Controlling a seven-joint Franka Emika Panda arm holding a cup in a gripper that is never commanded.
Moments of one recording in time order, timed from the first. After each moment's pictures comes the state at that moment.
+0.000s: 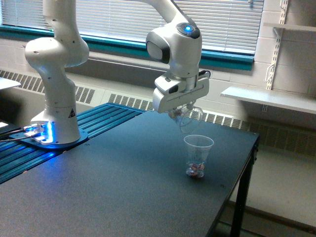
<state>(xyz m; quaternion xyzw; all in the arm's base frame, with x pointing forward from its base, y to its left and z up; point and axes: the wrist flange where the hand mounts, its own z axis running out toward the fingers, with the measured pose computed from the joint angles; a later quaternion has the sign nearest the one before) 0.493 0.008 0.298 -0.78 0.60 0.15 0.11</state>
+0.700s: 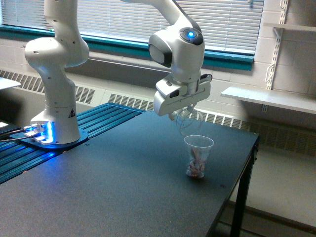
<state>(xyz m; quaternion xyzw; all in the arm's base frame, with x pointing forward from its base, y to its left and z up) 0.498 0.006 0.285 -0.77 0.60 0.18 0.10</state>
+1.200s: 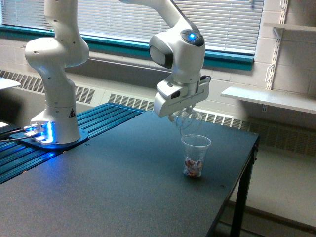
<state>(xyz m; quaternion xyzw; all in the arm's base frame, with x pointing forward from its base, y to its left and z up) 0.496 0.021 0.285 -0.79 0.58 0.17 0.09</state>
